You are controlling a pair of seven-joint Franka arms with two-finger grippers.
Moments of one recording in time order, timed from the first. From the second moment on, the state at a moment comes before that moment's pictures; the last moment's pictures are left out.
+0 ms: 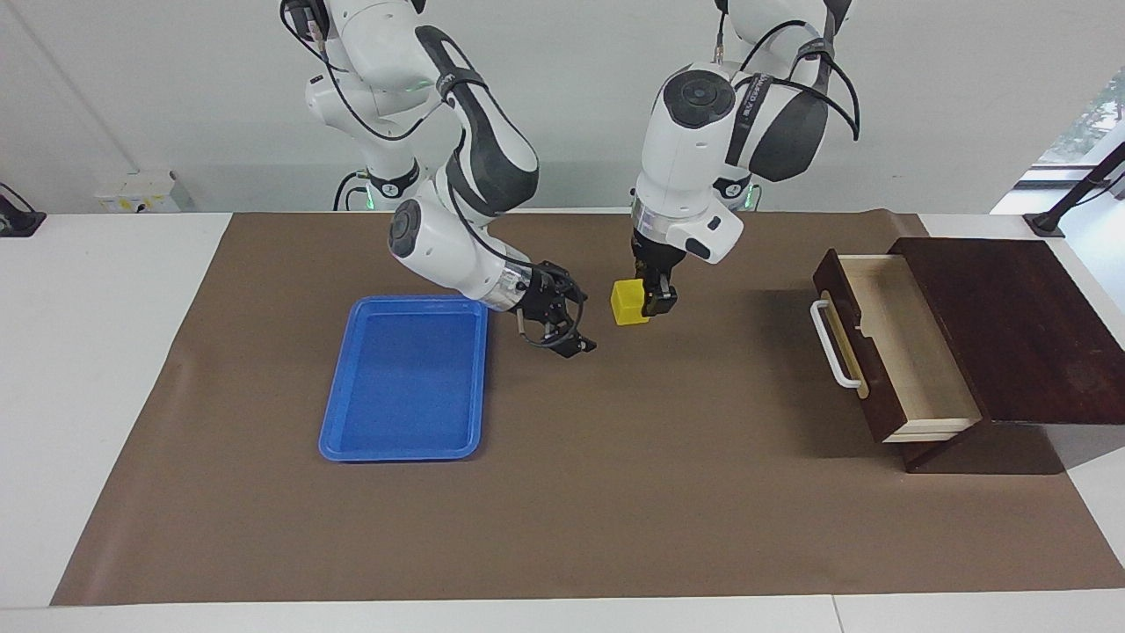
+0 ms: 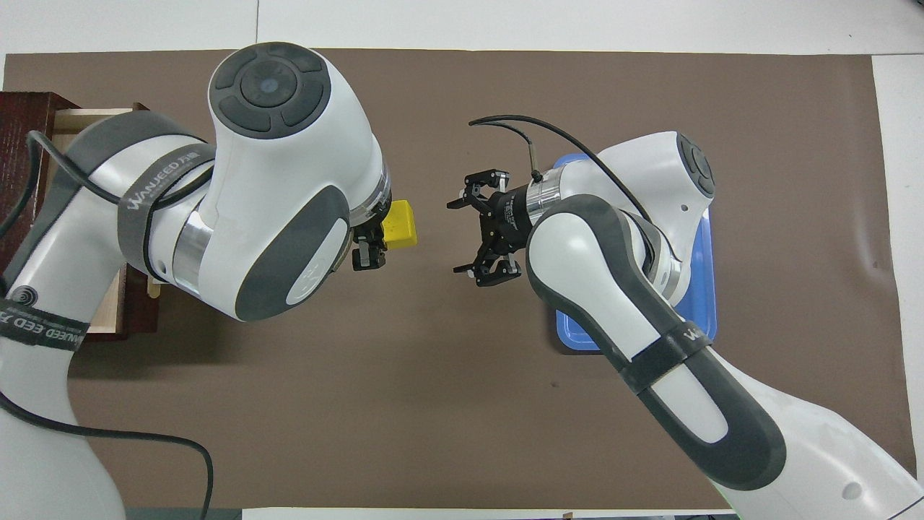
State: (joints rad) left arm -0.45 0.29 -0.15 -1.43 0.01 1.70 -2.18; right arm 0.41 0.34 0.06 -1.73 0.88 2.18 1.48
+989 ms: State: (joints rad) left arm -0.45 0.29 -0.15 -1.43 0.01 1.70 -2.18; right arm 0.46 0.37 0.06 -1.64 0.87 2.16 1.51
